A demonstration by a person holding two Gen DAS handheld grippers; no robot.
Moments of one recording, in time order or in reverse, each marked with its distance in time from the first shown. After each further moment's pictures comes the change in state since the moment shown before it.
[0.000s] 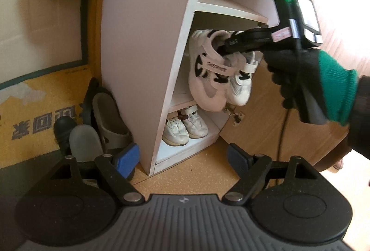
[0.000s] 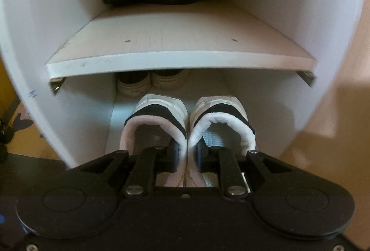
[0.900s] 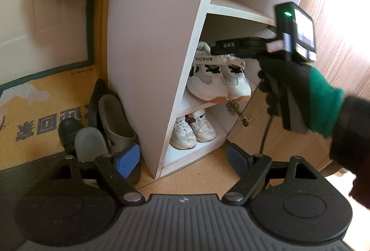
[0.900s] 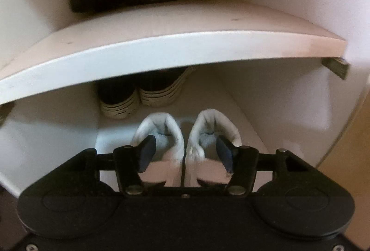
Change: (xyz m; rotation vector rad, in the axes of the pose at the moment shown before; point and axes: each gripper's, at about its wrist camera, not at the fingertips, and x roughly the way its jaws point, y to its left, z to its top) left arm 0.003 0.000 0.001 0.007 -0.014 0.026; right arm 0.013 -0.016 -0.014 0.130 -0.101 0.018
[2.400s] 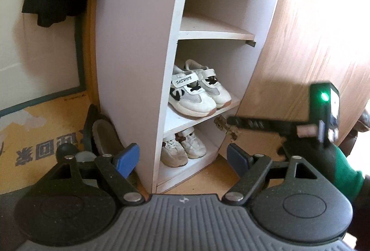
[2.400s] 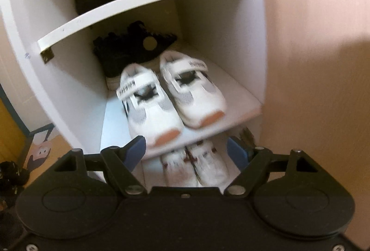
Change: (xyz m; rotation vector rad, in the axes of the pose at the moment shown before) left arm -0.025 -0.028 0.001 0.083 -0.099 -0.026; right arm -0.070 -0.034 -0.097 0.204 0.030 -0.013
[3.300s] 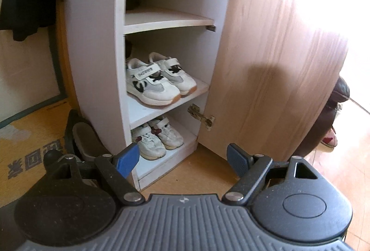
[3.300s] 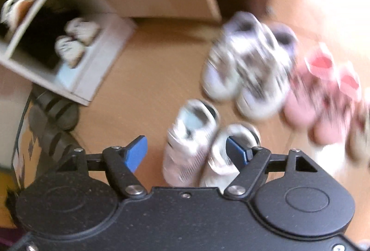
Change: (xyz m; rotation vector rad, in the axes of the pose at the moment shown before) left arm -0.008 -0.053 -0.020 0.137 0.028 -0.074; right arm -0.109 -0.103 -0.305 0.721 0.340 -0.296
